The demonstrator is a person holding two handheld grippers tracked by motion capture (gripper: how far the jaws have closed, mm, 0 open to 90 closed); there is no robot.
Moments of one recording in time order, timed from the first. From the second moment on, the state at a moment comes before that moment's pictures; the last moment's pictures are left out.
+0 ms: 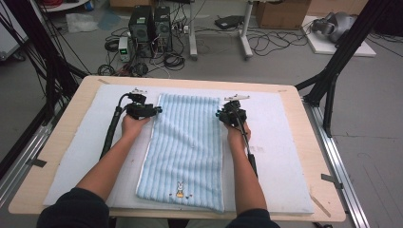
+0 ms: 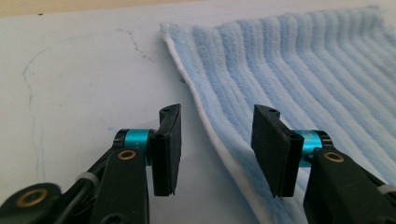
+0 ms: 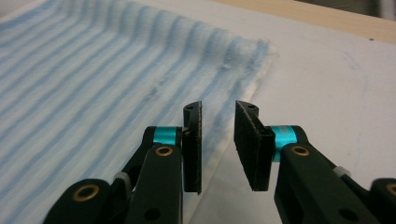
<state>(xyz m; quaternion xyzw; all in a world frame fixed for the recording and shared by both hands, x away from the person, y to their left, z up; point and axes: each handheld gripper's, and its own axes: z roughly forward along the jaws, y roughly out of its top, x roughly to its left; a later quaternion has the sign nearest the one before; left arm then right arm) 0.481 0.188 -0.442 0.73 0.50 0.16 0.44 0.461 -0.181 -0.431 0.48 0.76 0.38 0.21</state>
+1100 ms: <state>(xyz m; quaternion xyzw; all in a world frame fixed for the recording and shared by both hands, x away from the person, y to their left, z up) 0.460 0.175 -0.451 0.74 0.49 0.15 0.44 0.453 -0.171 -0.445 0.47 0.77 0.35 0.23</state>
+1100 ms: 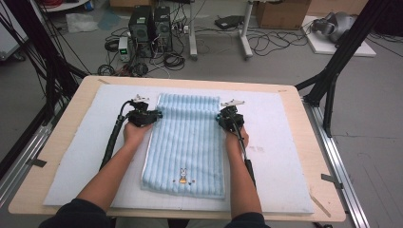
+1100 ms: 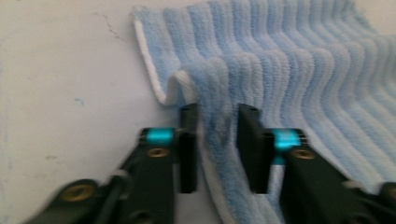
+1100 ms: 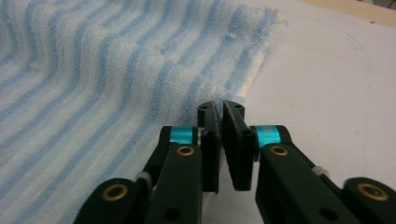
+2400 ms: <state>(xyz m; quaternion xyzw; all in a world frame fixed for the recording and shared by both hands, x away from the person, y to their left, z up) 0.399 0.187 -0.449 0.75 0.44 0.12 0.48 0.392 -0.181 -0.430 0.42 0.80 0.38 0.20</state>
